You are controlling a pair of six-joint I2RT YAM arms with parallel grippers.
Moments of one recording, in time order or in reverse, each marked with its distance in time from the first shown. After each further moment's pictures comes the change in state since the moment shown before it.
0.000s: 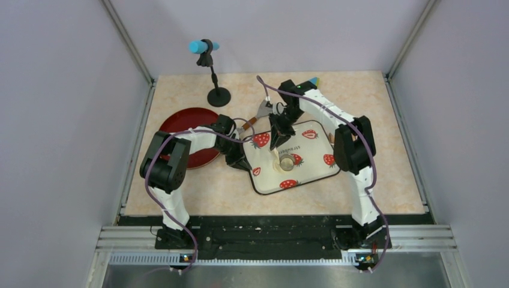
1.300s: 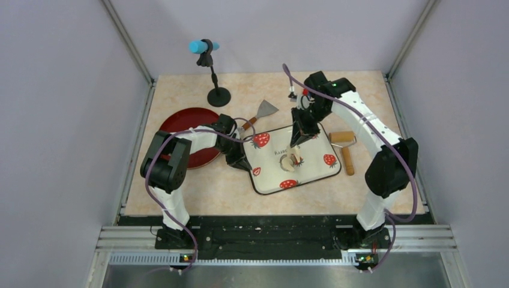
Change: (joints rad) left arm -0.008 0.005 0.013 -0.016 -0.013 0.004; right arm -0.057 -0.428 -0.248 -0.040 0.107 -0.006
